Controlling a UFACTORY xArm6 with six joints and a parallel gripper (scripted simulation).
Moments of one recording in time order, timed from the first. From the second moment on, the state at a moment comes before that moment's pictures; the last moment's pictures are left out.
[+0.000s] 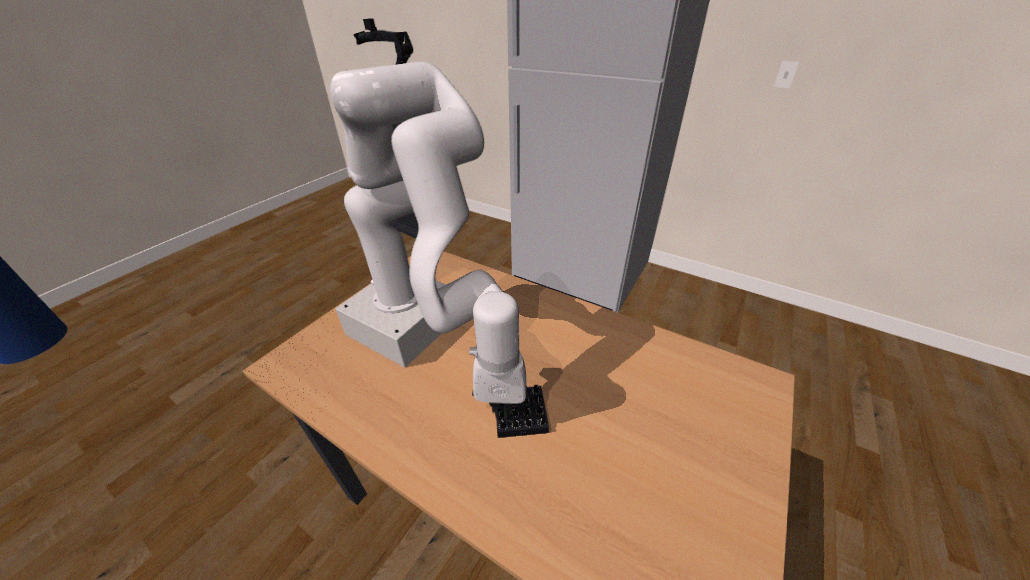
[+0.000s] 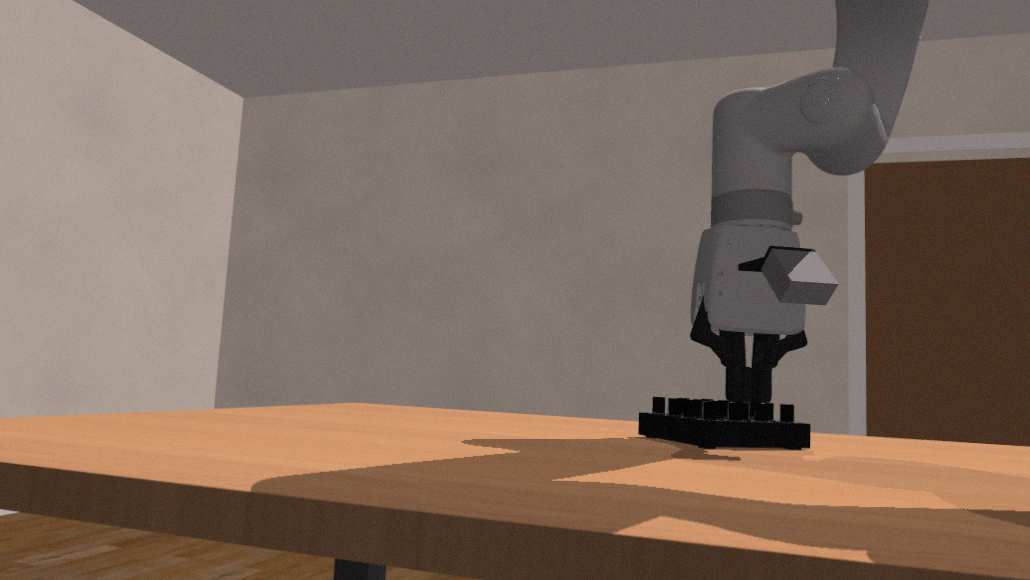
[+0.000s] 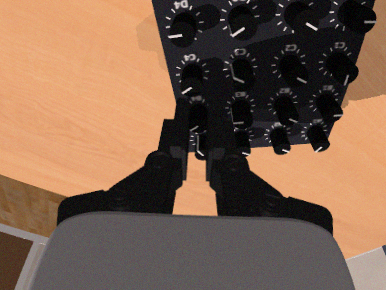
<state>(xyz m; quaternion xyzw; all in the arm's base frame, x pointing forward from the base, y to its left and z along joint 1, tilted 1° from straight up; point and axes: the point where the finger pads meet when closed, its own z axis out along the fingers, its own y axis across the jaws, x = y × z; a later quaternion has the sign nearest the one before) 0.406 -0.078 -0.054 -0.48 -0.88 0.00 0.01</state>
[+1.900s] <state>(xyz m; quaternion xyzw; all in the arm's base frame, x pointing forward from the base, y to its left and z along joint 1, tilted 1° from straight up) 0.407 -0.078 -0.020 -0.48 -0.87 0.01 0.01</state>
